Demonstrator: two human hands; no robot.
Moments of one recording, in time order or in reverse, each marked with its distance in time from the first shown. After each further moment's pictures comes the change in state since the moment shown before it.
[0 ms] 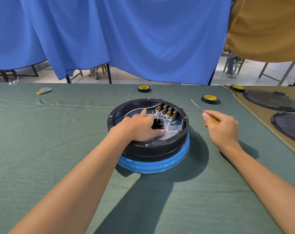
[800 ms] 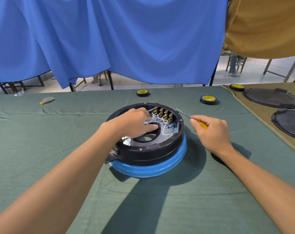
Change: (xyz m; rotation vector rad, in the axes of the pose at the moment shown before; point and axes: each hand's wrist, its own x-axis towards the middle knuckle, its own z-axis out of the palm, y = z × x) left_hand 0.008 -0.007 -0.020 0.012 0.093 0.106; right_hand -0.006 -0.002 0.003 -0.067 -0.085 -0.216
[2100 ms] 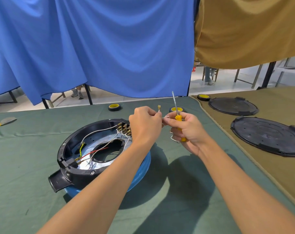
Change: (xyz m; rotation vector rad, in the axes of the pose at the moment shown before) left_hand 0.052 0.146 0.002 -1.010 0.696 -0.261; right_hand 0.040 0.003 -0.048 1.075 -0.299 0.536
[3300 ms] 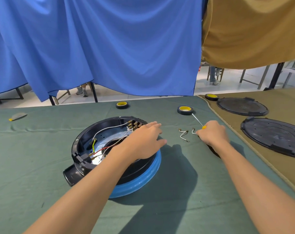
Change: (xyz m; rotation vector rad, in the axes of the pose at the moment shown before) left_hand 0.002 -0.037 -0.049 0.844 -0.702 0.382; right_hand 0.035 0.027 -0.058 -1.217 0.594 0.326
